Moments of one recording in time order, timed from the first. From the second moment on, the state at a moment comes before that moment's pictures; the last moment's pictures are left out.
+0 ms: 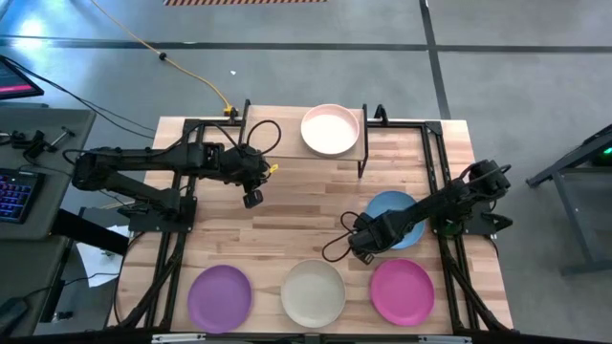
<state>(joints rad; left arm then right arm) 0.10 1.22 1.07 -0.80 -0.17 -0.16 0.38 1.70 0.96 -0.84 0.10 1.08</state>
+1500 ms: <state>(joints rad) 0.10 1.23 1.07 -0.79 -0.03 0.00 0.42 1.70 1.39 -1.25 0.34 0.89</state>
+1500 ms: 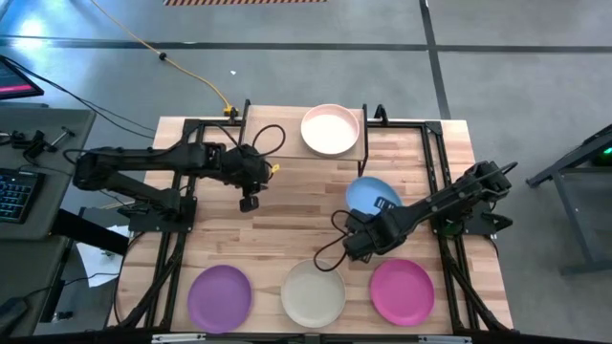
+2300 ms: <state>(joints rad) -0.02 1.42 1.06 -0.64 -0.12 0.37 0.43 1.70 1.41 -1.18 0.30 0.42</state>
